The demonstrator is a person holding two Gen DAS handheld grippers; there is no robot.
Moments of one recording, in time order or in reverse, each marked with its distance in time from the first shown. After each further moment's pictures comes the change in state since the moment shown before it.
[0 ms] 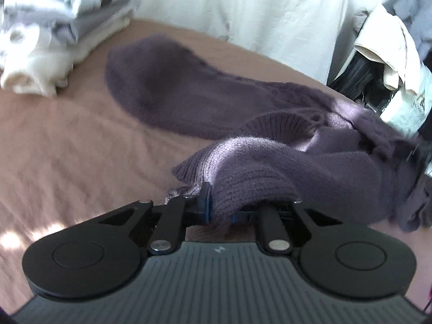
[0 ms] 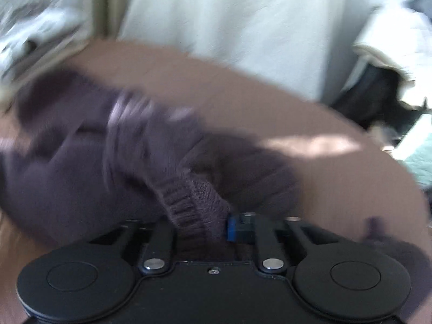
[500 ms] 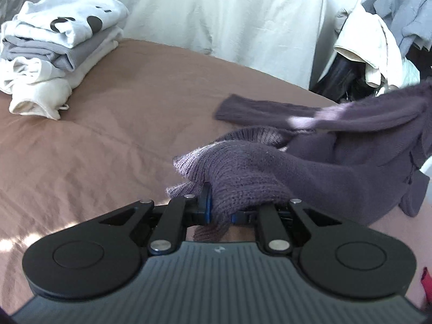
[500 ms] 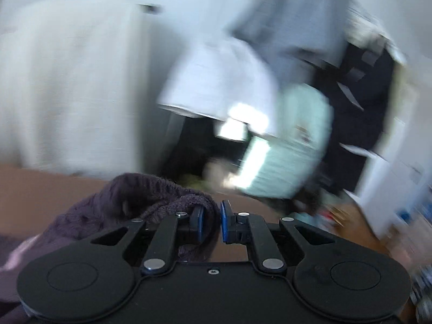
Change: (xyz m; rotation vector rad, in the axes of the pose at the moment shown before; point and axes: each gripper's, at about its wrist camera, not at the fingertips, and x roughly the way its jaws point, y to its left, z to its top) left arm -0.035 -0.018 0.005 0.062 0.052 -0.048; right arm -0.082 -0.205 0.043 0.370 -0.110 -0.572
